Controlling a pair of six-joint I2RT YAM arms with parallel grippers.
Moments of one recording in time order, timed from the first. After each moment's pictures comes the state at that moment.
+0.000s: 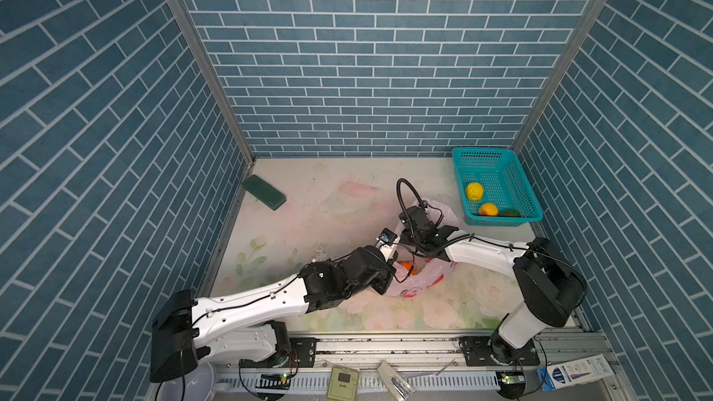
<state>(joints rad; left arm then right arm) -1.17 1.14 0.82 -0.30 -0.24 -0.36 0.83 1.60 0.93 -0.20 0.29 0.80</state>
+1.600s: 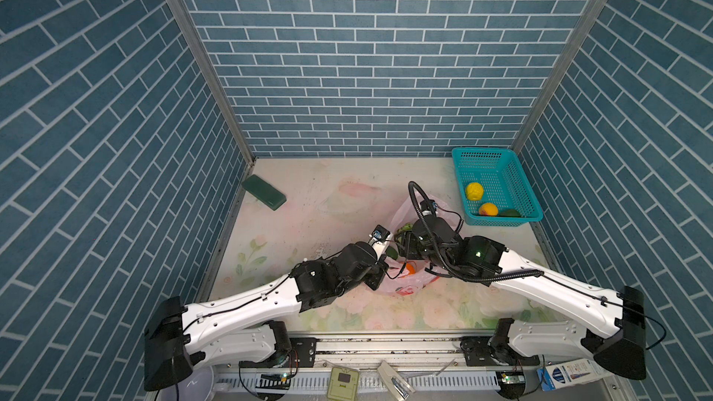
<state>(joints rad) -1.11 1.09 0.80 -0.32 -0.24 -0.30 1.07 1.20 1.07 -0.64 0.31 0.85</state>
